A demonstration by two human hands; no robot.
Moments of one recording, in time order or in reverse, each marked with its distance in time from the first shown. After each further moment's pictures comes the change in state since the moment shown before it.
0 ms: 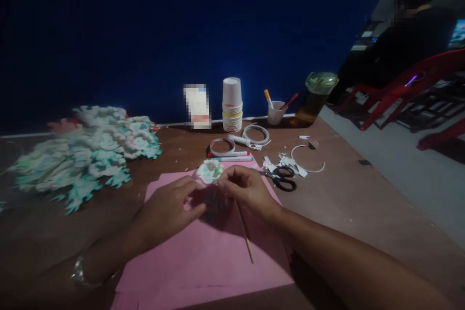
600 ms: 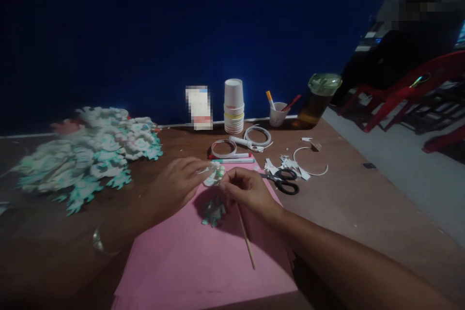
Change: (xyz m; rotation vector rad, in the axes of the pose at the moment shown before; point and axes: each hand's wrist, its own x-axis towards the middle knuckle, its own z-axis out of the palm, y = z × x) left_hand 0.029 -0.034 -0.005 0.342 0.126 0.431; right_hand 0.004 0.000 -0.003 -0.057 0.000 0.026
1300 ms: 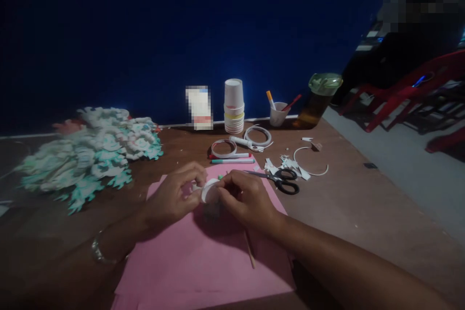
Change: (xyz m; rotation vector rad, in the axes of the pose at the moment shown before) left_hand 0.003 0.024 -0.008 -0.762 0.159 -0.227; right_hand -0.010 -0.006 0.003 -0.625 0.088 -0.399
